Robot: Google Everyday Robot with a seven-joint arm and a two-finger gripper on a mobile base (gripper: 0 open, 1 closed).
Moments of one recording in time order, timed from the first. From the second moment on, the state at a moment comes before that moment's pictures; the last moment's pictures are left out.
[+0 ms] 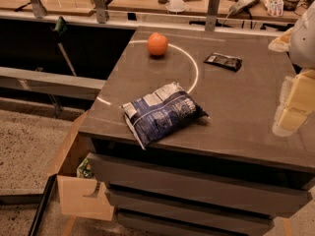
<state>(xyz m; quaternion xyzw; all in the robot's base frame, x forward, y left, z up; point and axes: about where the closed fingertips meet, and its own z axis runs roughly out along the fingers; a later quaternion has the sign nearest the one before) 0.438 -0.217 0.976 -0.60 0.78 -0.03 0.16</state>
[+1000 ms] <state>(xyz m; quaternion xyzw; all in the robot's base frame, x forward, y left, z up) 0.473 -0.265 0.980 -0.51 0.82 -0.04 0.24</state>
